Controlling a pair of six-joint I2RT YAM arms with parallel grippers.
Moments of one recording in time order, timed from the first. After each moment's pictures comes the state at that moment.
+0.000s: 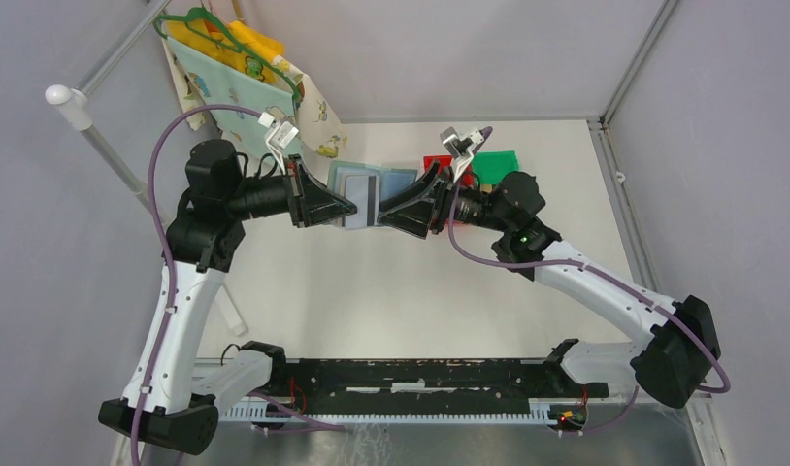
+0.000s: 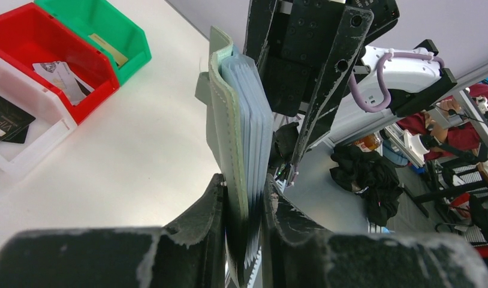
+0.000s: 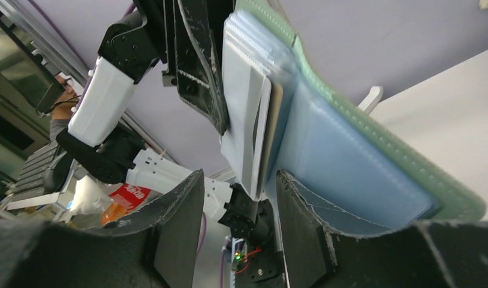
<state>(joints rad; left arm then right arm) -0.21 1.01 1.31 -0.54 1.02 -0.40 0.73 1.25 1.00 0.57 -0.66 0.75</state>
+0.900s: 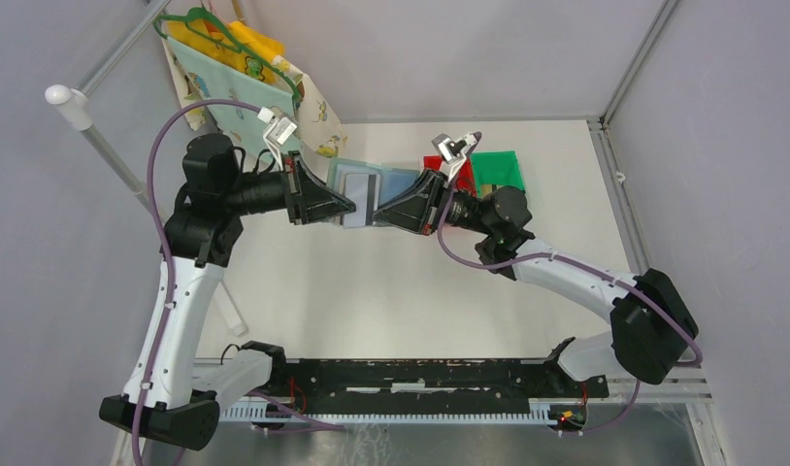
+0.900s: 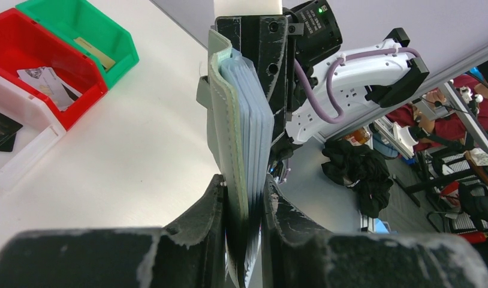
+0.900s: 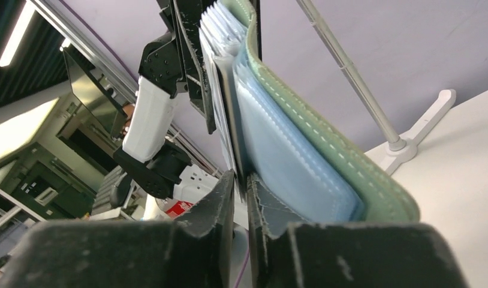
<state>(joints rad) -0.20 1.04 1.34 -0.55 1.09 -0.40 0.75 1.38 0.90 0.97 -0.69 1.06</state>
